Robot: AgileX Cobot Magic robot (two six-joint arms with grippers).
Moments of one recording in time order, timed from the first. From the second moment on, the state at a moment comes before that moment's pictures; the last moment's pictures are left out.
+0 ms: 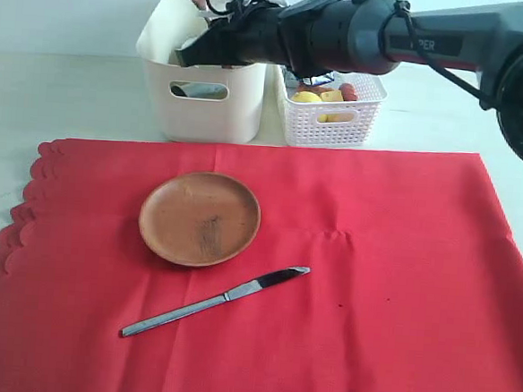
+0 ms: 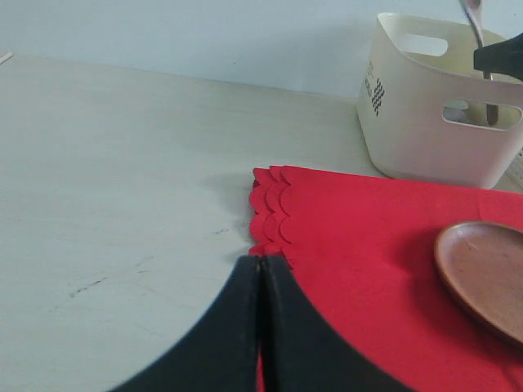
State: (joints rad) left arm -0.08 0.01 0.00 0.13 0.37 -0.26; right arm 0.56 2.34 -1.80 1.38 0.04 -1.44
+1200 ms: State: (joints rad) left arm -0.08 0.01 0.00 0.13 0.37 -0.26; right arm 0.56 2.17 -1.81 0.96 0.47 -0.92
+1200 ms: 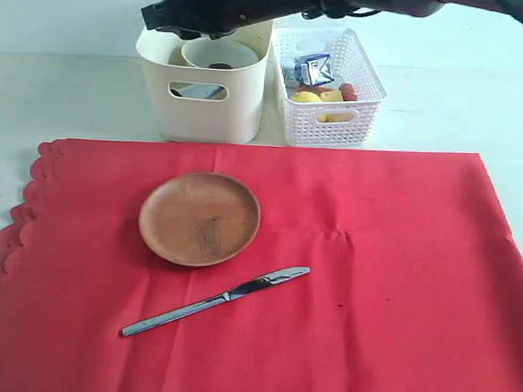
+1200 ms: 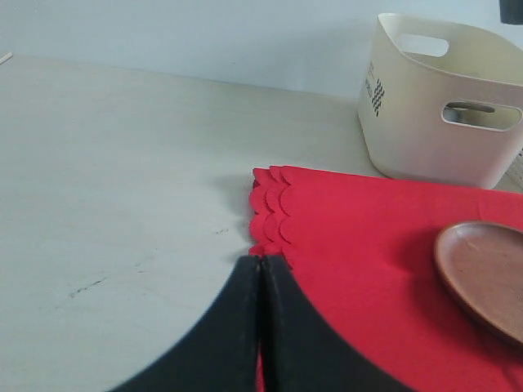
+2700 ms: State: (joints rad) left arm -0.08 0.01 0.00 0.13 0.37 -0.26; right arm 0.53 1.96 -1.33 0.64 0.61 -0.73
